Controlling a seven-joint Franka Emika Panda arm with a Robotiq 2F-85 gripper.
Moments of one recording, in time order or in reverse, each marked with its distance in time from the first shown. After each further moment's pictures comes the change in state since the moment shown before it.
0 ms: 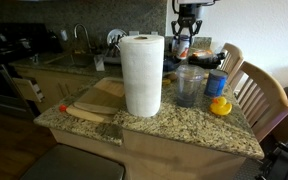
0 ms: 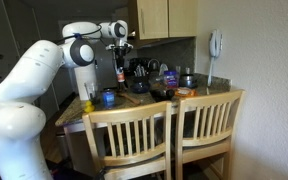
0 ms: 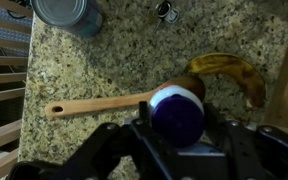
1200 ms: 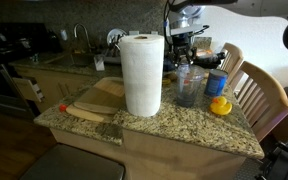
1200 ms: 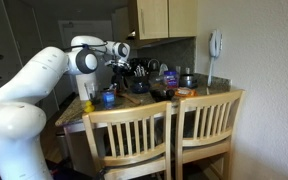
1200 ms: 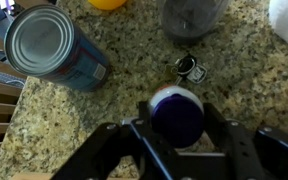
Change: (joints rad) arm 0.015 0.119 0.041 -0.097 0.059 -0.117 -0.020
